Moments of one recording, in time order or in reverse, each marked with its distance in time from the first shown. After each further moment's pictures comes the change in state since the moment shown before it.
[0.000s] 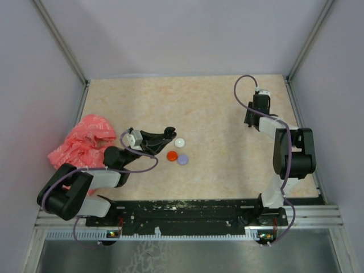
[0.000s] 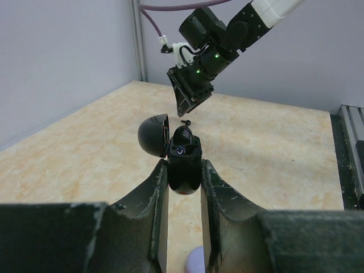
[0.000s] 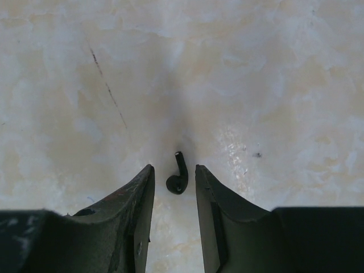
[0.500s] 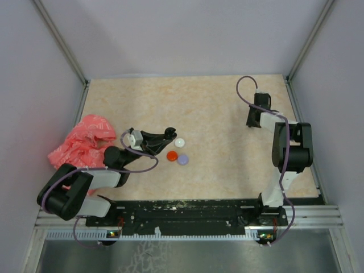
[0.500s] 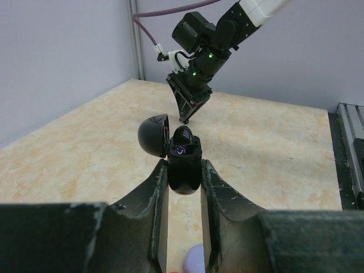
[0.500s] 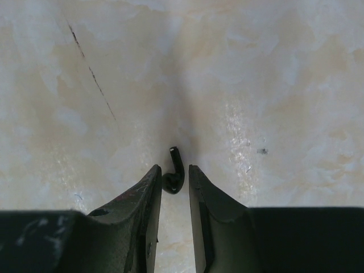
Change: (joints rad) left arm 0.000 0.000 0.000 -0.003 0.012 0.000; right arm -0.029 0.087 0.090 -0.124 -0.043 -0.002
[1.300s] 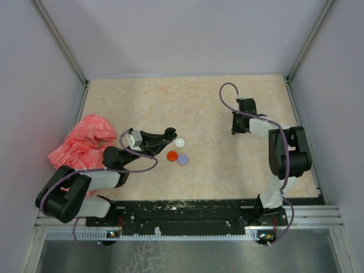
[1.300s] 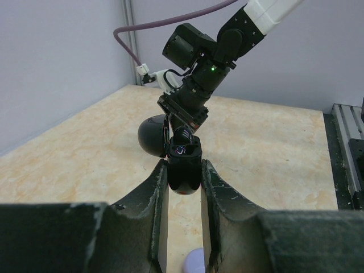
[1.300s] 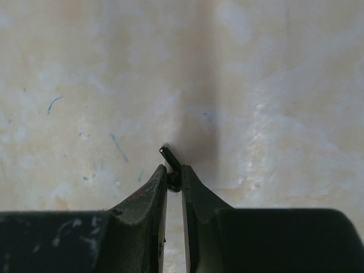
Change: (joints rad) left arm 0.000 -0.025 0.004 -0.013 0.018 -0.008; right arm 0.167 -0.076 -0.090 -0.043 -0.117 0.012
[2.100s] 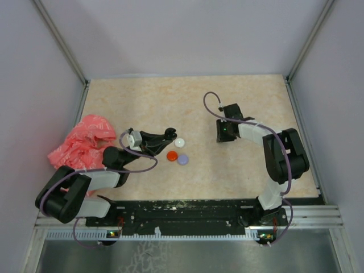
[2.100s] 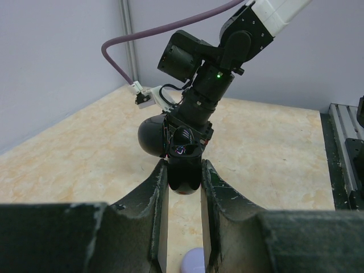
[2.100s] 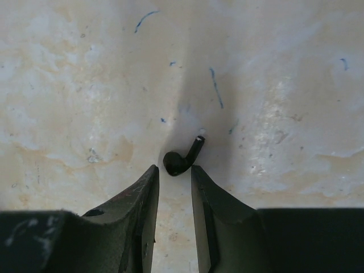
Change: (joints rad) left arm 0.000 -0.003 0.000 0.000 0.007 -0.008; right arm 0.161 -0.039 -0.030 -0.105 -0.081 0.016
